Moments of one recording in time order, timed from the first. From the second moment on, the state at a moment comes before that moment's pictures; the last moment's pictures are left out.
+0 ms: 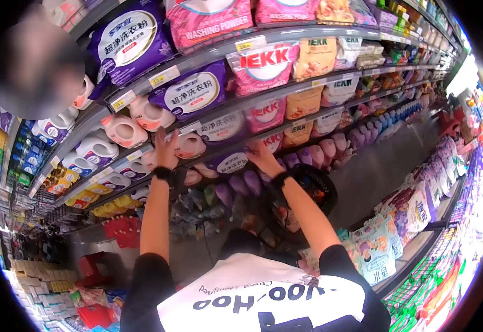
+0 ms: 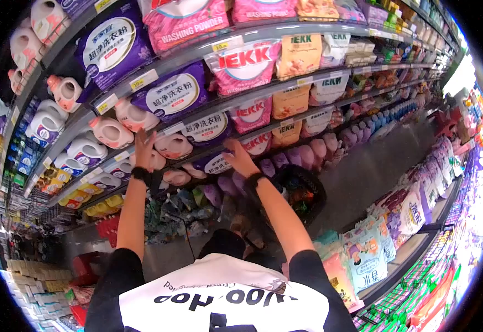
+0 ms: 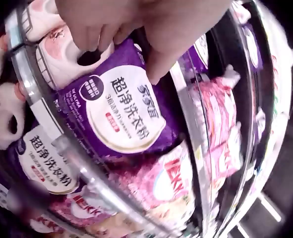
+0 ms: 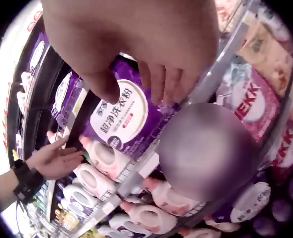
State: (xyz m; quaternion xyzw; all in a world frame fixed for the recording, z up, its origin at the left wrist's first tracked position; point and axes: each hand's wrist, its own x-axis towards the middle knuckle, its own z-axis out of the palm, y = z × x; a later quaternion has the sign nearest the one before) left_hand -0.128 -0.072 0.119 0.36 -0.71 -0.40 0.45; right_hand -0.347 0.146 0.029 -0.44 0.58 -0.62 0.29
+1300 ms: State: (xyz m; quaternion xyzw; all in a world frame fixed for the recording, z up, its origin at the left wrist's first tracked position) left_hand -0.090 0.204 -0.085 0.30 -0.81 -0.49 -0.05; right_hand -0.217 0.473 -0.147 0.10 0.79 -0.53 0.29
